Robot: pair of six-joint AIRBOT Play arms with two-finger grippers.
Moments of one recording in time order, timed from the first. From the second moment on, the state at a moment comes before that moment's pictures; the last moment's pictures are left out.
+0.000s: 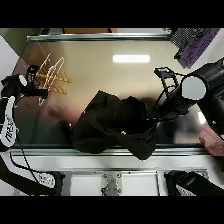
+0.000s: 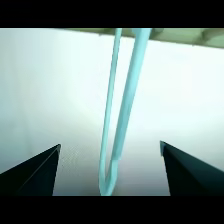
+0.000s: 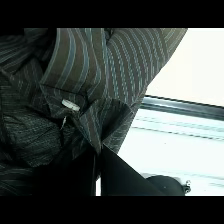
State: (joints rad) left arm 0.25 -1.73 1.48 1.64 -0.93 -1.19; right arm 0.51 -1.13 1.47 -1.54 1.78 1.97
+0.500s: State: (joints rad) left arm 0.24 -1.84 1.48 1.70 -0.80 -1.15; right arm 0.51 -1.13 1.47 -1.54 1.78 1.97
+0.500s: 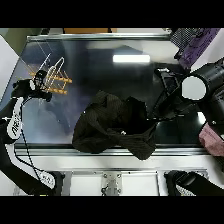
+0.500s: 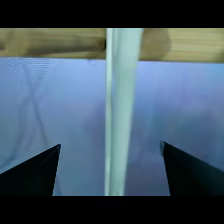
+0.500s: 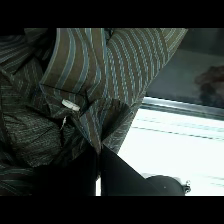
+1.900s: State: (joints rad) left arm 0.24 -1.74 1.48 1.70 -0.86 -1.21; right arm 0.51 -1.13 1.47 -1.54 1.78 1.97
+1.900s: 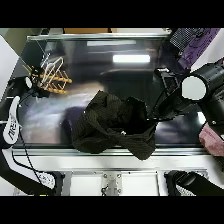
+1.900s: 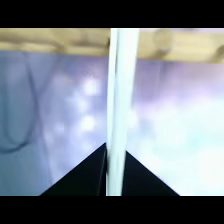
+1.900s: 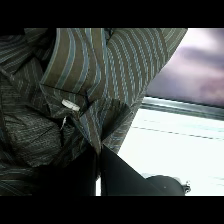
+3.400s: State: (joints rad) left arm 0.08 -1.02 1.32 1.07 -1.34 -0.52; right arm 0.51 -1.13 1.47 -1.54 1.78 1.97
